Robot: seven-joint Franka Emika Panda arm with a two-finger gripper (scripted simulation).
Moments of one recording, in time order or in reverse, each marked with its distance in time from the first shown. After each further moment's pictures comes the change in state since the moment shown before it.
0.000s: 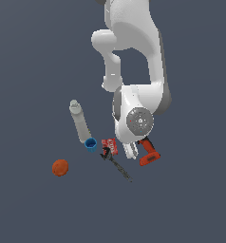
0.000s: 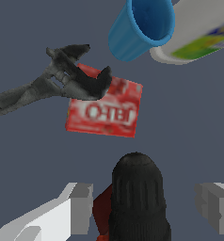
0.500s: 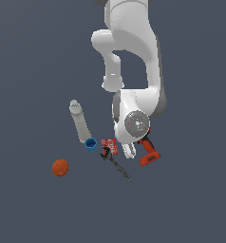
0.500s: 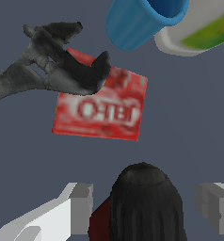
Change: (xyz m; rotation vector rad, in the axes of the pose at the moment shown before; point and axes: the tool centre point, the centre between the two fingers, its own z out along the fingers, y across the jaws) arm 0.000 0.001 0.026 -0.002 0.000 0.003
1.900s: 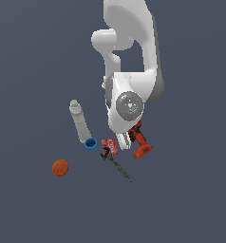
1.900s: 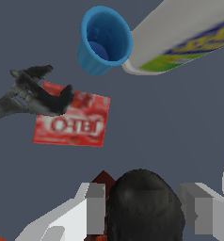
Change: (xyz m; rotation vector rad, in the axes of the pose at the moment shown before) arm 0.015 0.042 -0.039 -0.003 -0.001 -0.002
